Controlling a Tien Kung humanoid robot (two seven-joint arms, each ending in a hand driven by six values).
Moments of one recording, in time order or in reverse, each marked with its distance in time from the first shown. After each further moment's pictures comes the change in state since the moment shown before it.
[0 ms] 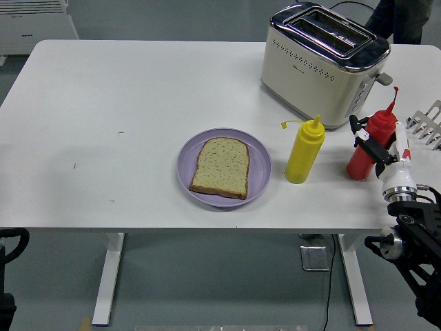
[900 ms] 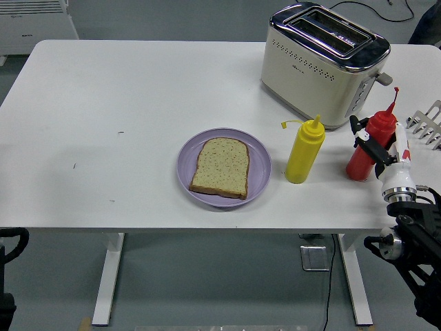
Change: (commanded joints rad) left arm -0.001 0.000 -0.001 0.000 0.000 0.000 -0.001; right arm 0.005 0.007 -0.003 -0.011 0.004 0.010 0.009
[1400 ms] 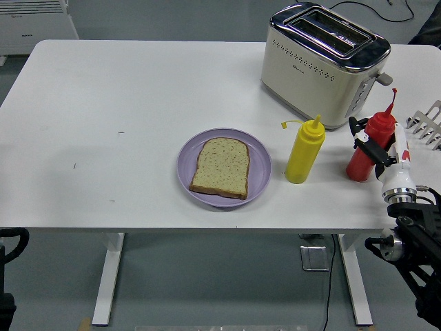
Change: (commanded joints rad) left arm 0.002 0.000 0.001 0.000 0.000 0.000 -0.001; right arm -0.005 -0.001 0.000 -0.010 -0.020 0.009 -0.001
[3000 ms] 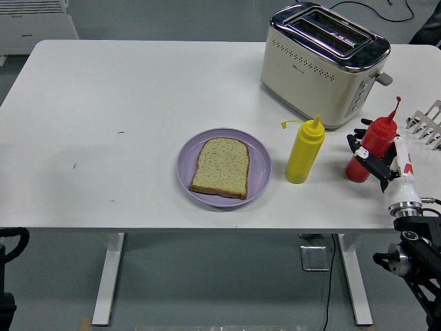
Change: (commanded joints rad) left arm -0.002 0.000 0.001 -0.002 -0.001 0.001 -0.003; right arm -0.068 -0.023 0.022 0.016 -0.115 -0.010 -0.013
